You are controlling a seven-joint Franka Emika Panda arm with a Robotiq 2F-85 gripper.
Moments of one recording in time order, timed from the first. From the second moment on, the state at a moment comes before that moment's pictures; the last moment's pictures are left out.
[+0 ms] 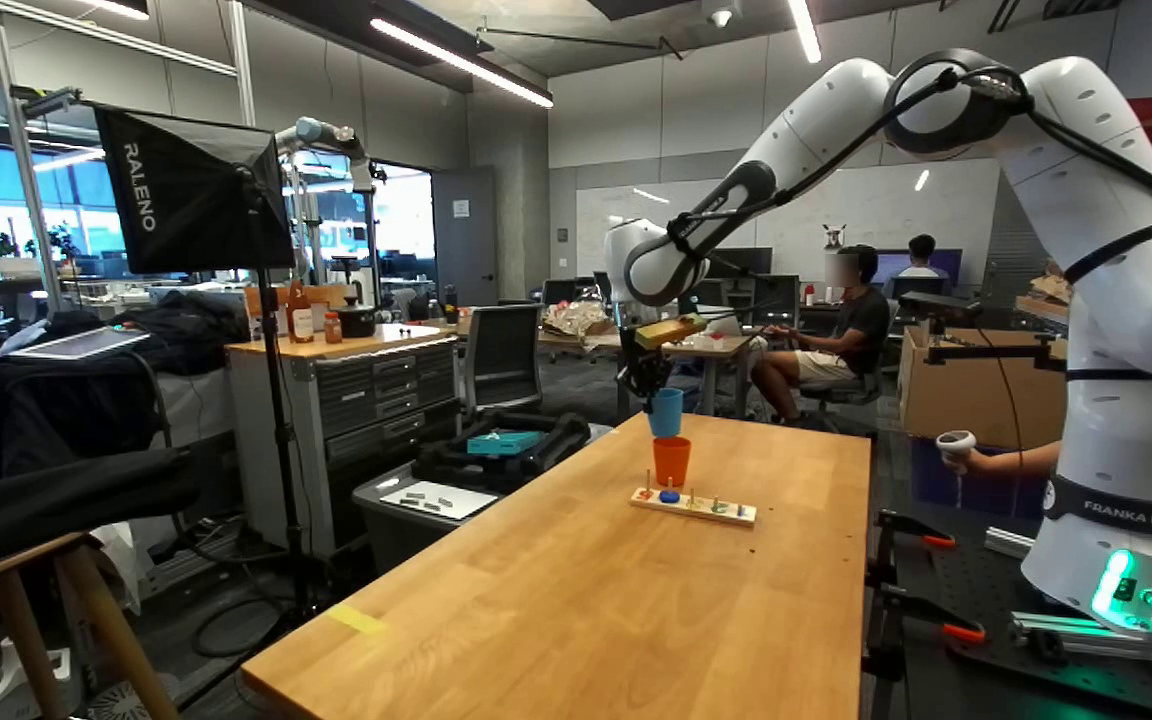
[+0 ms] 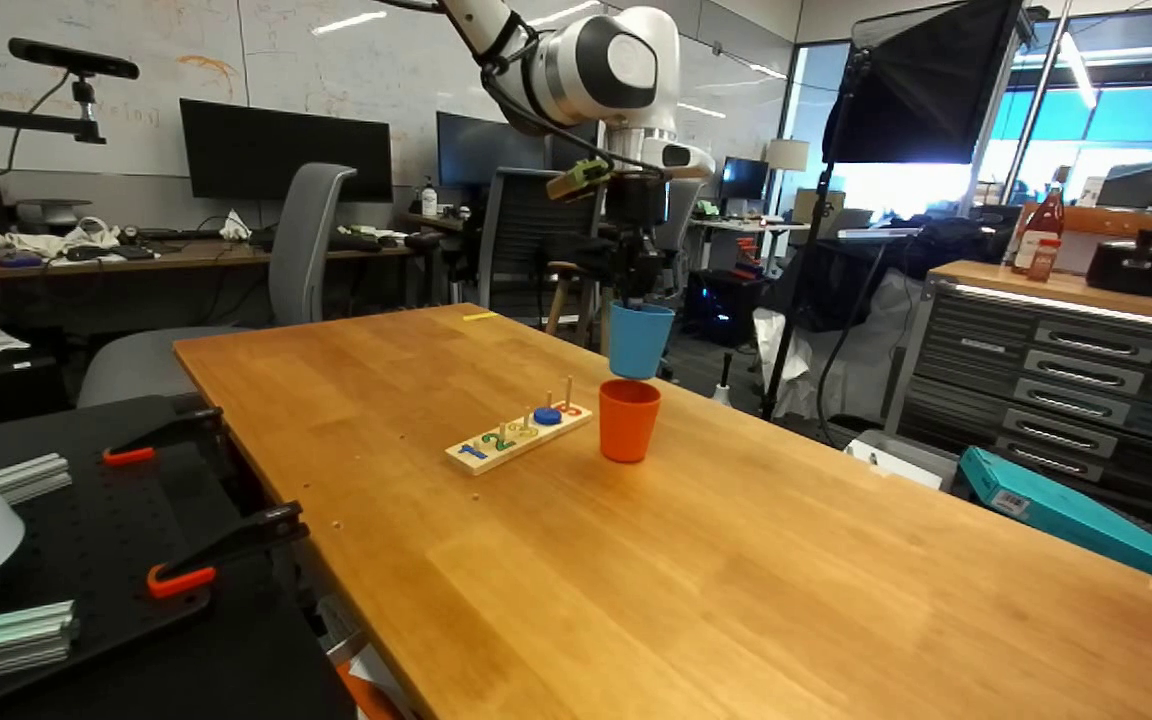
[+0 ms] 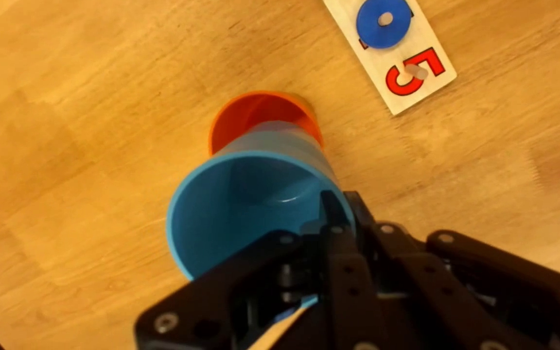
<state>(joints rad) 0.03 0.49 -0.15 -1.77 -0.14 2.19 0.48</state>
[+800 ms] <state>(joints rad) 0.02 0.50 -0.15 -1.76 -0.13 2.22 0.52</state>
